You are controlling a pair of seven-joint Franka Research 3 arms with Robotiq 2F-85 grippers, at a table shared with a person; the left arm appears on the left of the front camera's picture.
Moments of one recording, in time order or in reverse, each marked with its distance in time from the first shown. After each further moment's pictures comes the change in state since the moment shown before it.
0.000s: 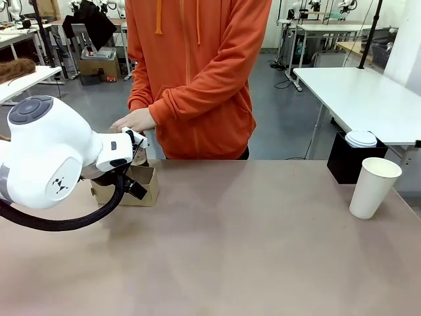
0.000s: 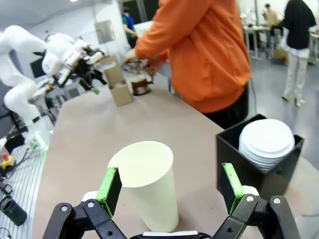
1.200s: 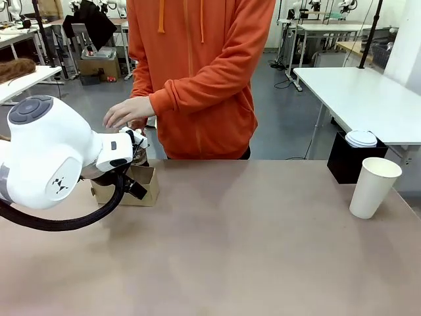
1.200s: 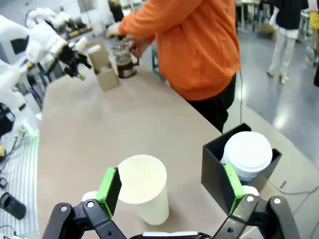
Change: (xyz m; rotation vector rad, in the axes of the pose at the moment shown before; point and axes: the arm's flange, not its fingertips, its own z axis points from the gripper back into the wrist) left arm 0.000 0.000 0.000 0.000 0.000 0.000; right arm 0.090 0.015 0.005 -0.105 0.185 0.026
